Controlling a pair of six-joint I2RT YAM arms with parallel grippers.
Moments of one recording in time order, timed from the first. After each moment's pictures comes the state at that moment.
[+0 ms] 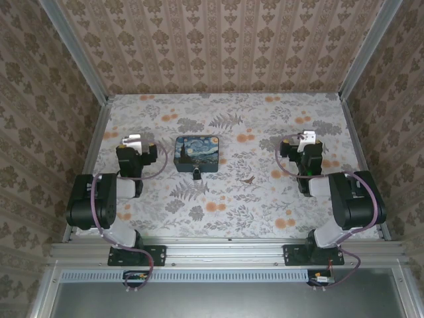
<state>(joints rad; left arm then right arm) -0.04 1.59 0.42 0.85 -0.09 0.06 0.01 1.57 0.43 0.85 0.14 0.01</state>
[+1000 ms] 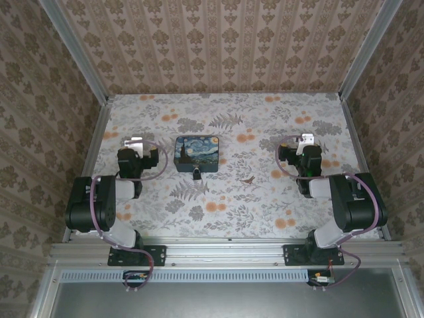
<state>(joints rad) -0.03 1.56 0.41 0.77 -0.03 0.08 0.01 1.56 0.42 0.78 0.10 0.03</state>
